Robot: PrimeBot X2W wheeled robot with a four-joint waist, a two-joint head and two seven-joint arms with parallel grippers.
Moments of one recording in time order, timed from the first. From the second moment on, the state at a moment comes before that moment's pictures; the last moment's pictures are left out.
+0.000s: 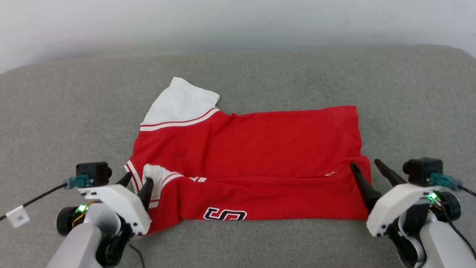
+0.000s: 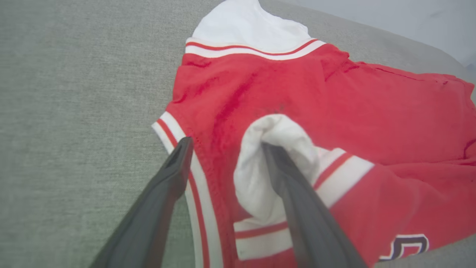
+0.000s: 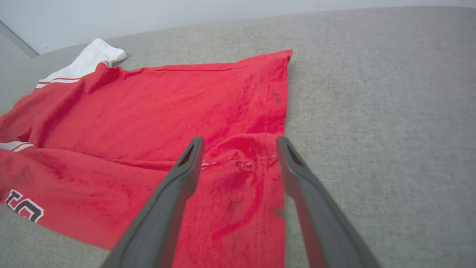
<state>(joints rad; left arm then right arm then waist) -0.33 0.37 -0.32 0.45 -0.71 -0.03 0.10 -0.27 -0.21 0.16 0.38 0.39 0.13 0.09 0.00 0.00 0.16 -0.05</state>
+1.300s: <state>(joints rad) -0.13 0.54 -0.34 0.20 -0.90 0.05 0.58 -0.05 -0.10 0.02 -0.03 0.25 0.13 0.00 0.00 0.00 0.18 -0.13</state>
